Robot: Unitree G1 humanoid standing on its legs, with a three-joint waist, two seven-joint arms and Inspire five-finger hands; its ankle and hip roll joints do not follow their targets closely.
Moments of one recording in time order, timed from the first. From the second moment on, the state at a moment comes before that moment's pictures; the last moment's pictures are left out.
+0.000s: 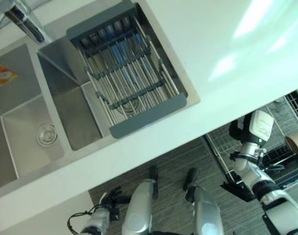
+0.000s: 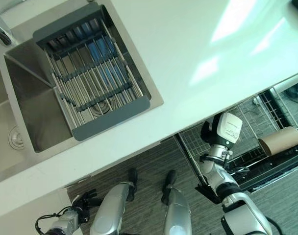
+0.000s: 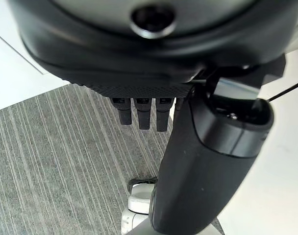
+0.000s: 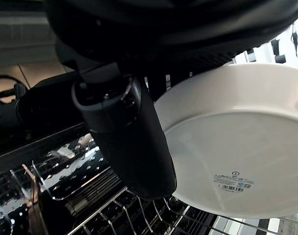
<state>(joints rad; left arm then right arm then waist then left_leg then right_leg) -0.19 0.27 -0.21 1.12 -0.43 -0.03 0.05 -0.58 -0.54 0.42 0.90 -0.36 -0.11 -1.04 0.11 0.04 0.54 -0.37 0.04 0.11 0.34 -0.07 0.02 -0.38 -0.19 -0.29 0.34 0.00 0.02</state>
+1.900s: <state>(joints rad) 0.07 0.21 -0.03 1.13 -0.43 -0.04 0.13 -0.03 -0.36 0.07 0.25 0.20 -0.51 -0.63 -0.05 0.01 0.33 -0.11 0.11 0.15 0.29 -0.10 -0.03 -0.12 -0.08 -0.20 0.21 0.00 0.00</state>
